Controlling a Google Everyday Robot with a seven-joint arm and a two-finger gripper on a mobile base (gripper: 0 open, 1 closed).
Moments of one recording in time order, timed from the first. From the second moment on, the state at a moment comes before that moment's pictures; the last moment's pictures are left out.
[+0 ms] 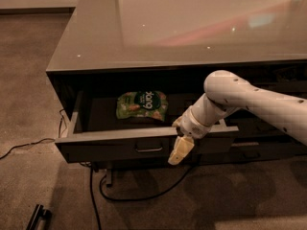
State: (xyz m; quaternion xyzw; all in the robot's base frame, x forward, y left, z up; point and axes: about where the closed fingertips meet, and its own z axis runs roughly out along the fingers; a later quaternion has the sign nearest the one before) arm 0.519 -0.081 0.644 -0.61 0.75 0.22 0.14
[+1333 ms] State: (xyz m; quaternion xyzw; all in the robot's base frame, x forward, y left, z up) arm 0.469 -0.102 0.652 -0.59 0.77 0.20 0.15
